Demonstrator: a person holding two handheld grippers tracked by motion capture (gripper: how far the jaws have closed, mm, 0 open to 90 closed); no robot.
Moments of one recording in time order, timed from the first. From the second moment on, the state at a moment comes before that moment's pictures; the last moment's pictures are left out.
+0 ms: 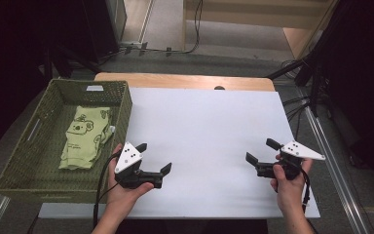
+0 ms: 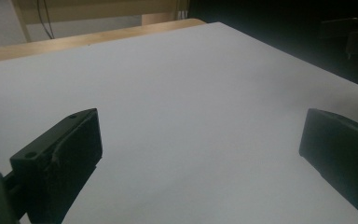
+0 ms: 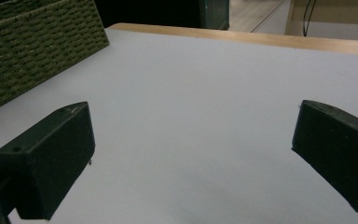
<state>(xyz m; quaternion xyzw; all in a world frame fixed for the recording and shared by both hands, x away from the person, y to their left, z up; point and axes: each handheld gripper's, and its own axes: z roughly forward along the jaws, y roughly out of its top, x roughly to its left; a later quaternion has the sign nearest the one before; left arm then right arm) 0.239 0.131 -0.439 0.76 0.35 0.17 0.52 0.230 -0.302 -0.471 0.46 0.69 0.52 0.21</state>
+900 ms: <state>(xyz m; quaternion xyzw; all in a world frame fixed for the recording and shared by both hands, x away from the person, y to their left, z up) 0.233 0.134 -0.471 0.77 0.34 0.18 0.51 0.173 -0.337 -0.503 0.48 0.68 0.50 0.21</state>
